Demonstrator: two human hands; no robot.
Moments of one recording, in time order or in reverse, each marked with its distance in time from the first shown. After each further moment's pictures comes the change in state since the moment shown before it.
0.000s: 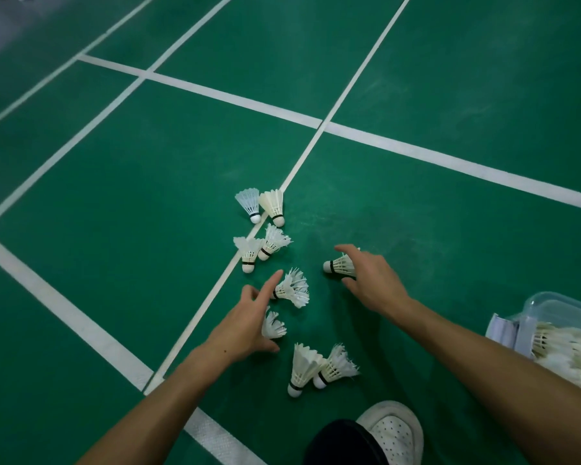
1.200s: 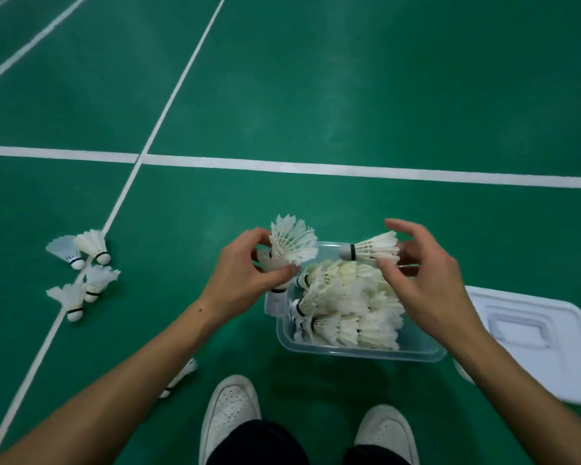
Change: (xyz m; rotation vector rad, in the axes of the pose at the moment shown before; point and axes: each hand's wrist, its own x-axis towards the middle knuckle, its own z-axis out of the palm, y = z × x) left_hand -0.008 0.322 0.036 -0.369 0.217 0.658; right_hand -0.305 0.173 -0.182 0.476 0.709 0.311
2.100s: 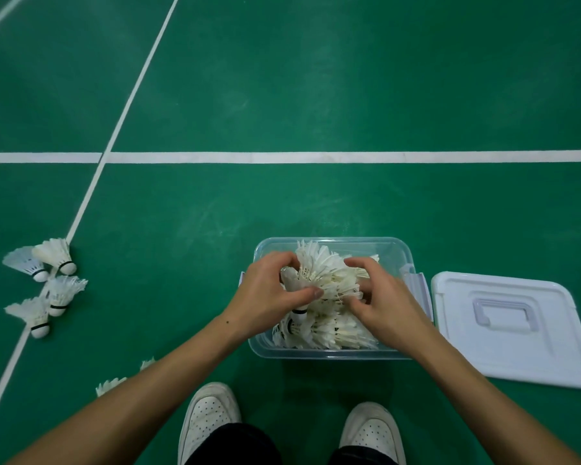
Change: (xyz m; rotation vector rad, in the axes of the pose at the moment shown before) left_hand 0.014 0.008 0.080 0.037 -0.213 -0.110; right_hand -0.001 0.065 0.029 -0.162 -0.371 0.161
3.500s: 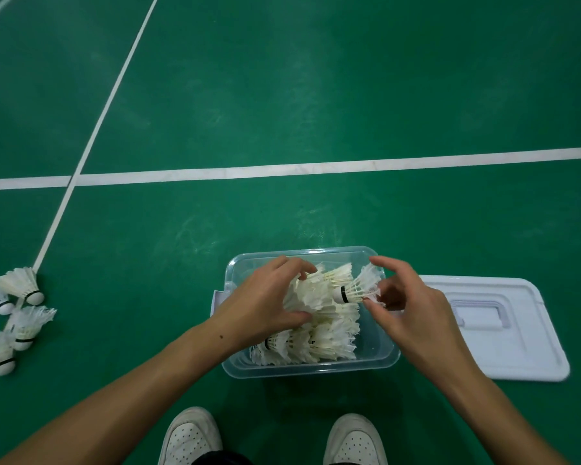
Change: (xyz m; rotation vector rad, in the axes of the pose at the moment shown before) left_hand 0.011 0.047 0.005 0.292 -0.207 0.265; right_hand -0.042 0.029 -0.049 0.025 0.364 -0.112
